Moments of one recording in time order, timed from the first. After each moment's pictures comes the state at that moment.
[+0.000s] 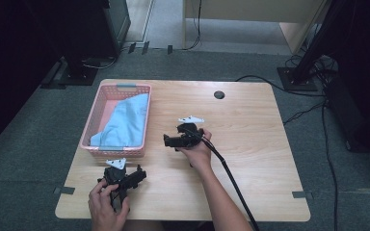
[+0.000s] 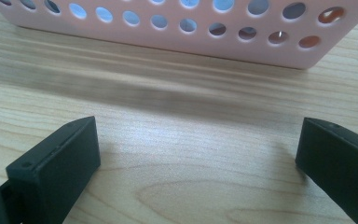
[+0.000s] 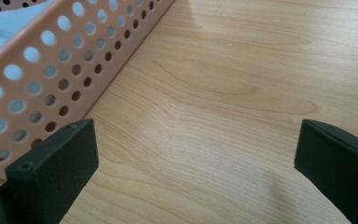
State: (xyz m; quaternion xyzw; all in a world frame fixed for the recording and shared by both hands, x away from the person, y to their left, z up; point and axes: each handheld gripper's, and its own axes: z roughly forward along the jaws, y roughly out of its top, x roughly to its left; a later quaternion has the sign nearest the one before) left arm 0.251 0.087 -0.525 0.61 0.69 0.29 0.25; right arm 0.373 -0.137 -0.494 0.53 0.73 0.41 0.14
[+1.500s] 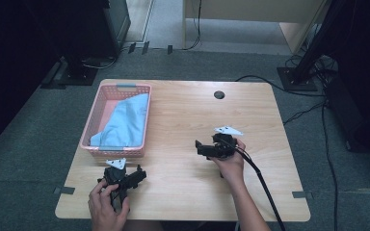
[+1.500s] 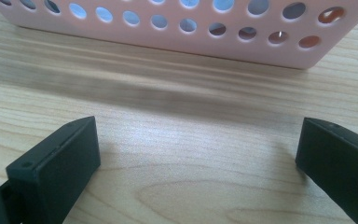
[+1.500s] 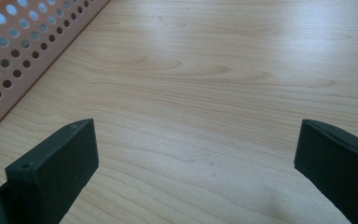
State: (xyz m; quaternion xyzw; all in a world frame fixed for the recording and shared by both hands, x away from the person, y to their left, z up) left arm 0.251 0.087 -0.525 0.61 0.69 0.29 0.25; right arm 0.326 -0.237 -0.489 0.57 0.69 0.41 0.17
